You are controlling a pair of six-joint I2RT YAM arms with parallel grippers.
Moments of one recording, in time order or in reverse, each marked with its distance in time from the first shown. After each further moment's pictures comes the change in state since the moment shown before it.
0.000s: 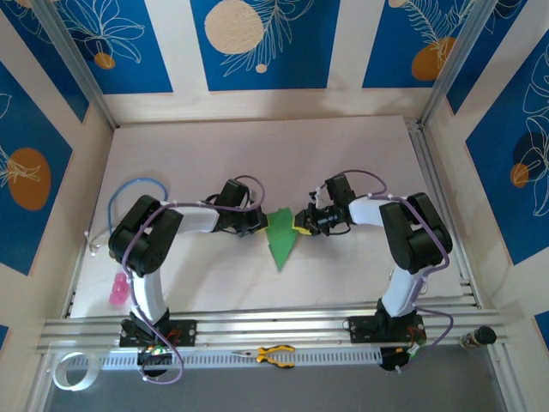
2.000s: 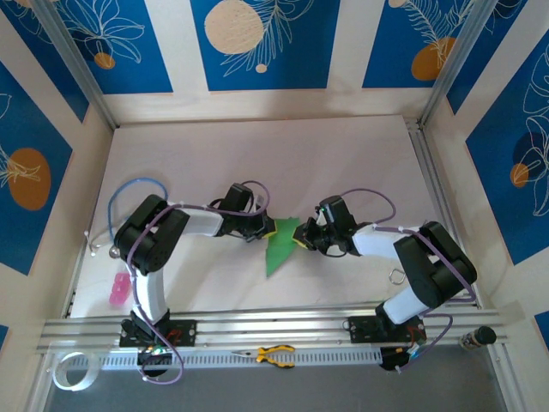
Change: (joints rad) left arm -0.036 0.032 -0.026 0.103 0.121 -0.093; right arm 0.167 -0.267 -0.295 0.256 0.314 0.407
